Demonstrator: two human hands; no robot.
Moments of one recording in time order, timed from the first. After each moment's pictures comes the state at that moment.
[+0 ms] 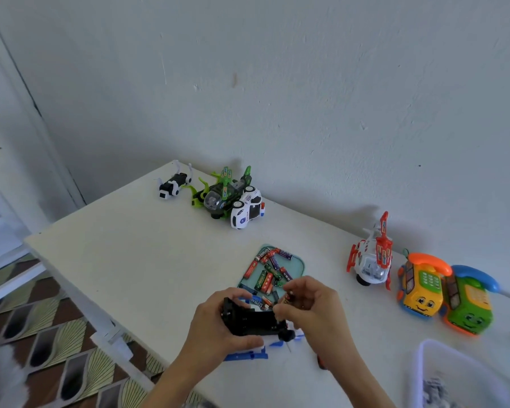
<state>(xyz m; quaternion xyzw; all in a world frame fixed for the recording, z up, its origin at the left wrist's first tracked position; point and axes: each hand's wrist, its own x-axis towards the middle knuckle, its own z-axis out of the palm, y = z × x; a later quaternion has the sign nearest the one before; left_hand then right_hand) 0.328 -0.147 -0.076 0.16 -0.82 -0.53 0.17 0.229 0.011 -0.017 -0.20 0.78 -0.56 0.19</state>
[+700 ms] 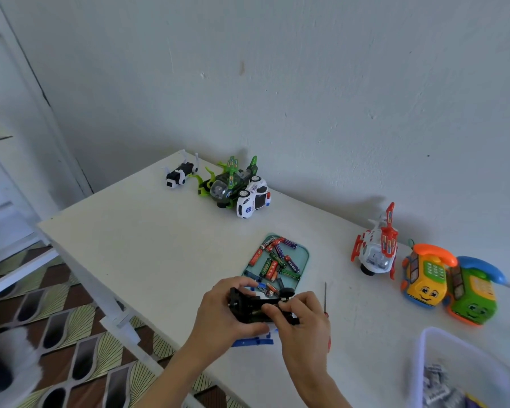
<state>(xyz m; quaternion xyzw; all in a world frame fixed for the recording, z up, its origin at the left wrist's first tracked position) 0.332 -0.142 -0.082 0.15 -0.82 -0.51 0.21 0.266 -0.005 -0.082 -0.19 0.84 -0.51 -0.06</state>
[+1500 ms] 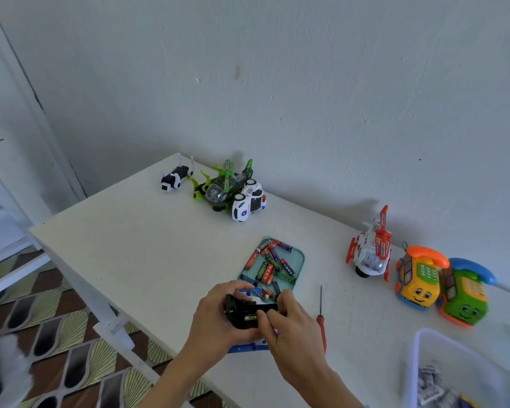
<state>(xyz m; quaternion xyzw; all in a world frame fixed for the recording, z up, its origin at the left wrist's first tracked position) 0.332 -0.141 -0.086 0.15 -0.83 -0.50 0.21 0.258 0.002 -0.079 -0.40 0.88 -0.22 -0.13</state>
